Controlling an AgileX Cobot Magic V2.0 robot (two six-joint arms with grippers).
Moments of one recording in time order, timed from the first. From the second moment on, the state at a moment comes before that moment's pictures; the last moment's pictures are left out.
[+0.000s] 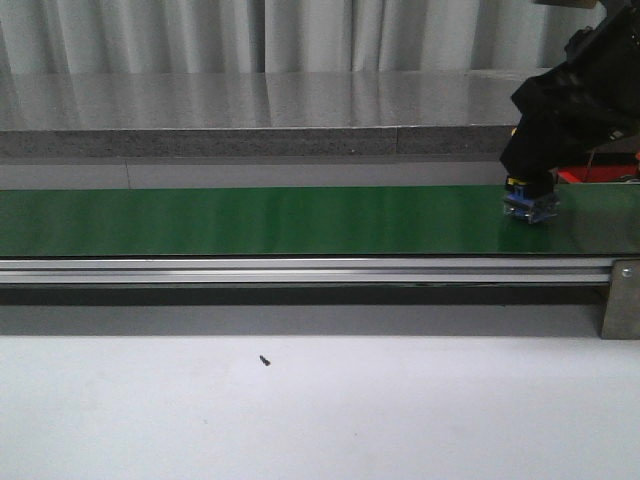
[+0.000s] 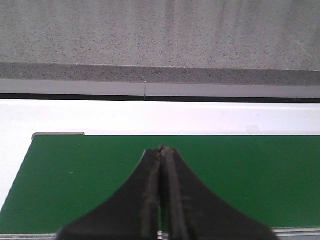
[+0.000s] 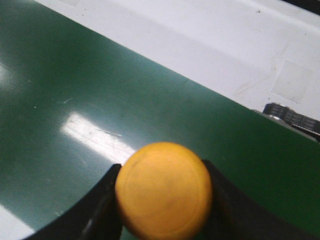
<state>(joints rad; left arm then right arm) -0.09 0.82 -0.62 -0.18 0.22 0.10 0.07 1.62 -1.07 0.69 0.49 -0.87</state>
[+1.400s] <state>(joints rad) -0.09 0.82 -0.62 -0.18 0.22 0.10 -0.70 1.50 -0.84 0.63 0.52 -0.71</state>
